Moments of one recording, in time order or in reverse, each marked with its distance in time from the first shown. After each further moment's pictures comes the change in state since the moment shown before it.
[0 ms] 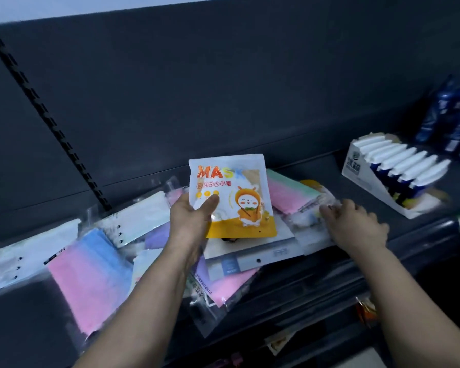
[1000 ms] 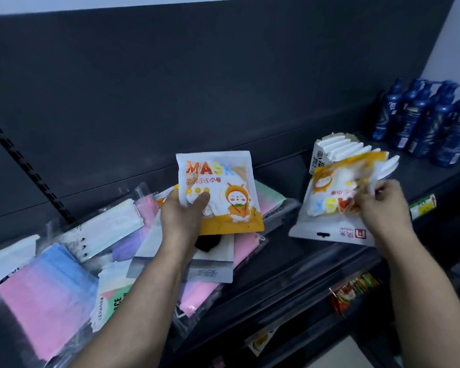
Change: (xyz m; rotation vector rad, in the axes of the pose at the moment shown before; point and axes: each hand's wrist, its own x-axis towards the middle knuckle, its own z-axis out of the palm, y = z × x) left_hand 0.009 -0.015 0.032 0.111 -0.018 0.150; right_hand -0.010 0.051 -0.064 0.854 0.280 0.147
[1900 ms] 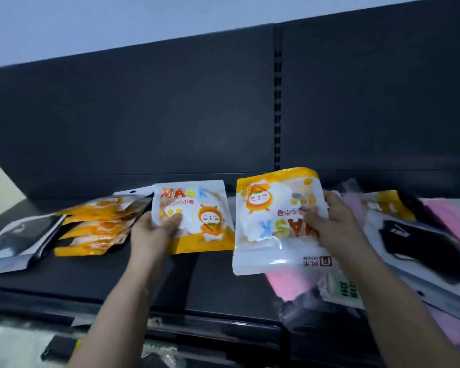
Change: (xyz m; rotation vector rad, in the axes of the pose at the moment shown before) left_hand -0.058 0.030 -0.400 -0.029 0.623 -0.093; right_hand -0.288 -0.144 0.253 0.286 -0.998 -0.204
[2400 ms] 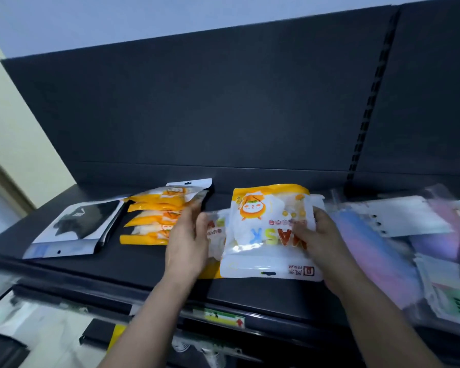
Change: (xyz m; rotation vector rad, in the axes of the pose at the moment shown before) left_hand 0.061 -0.031 -0.106 0.578 -0.008 0.420; right_hand -0.019 0.004 0.172 0.125 -0.101 0.081
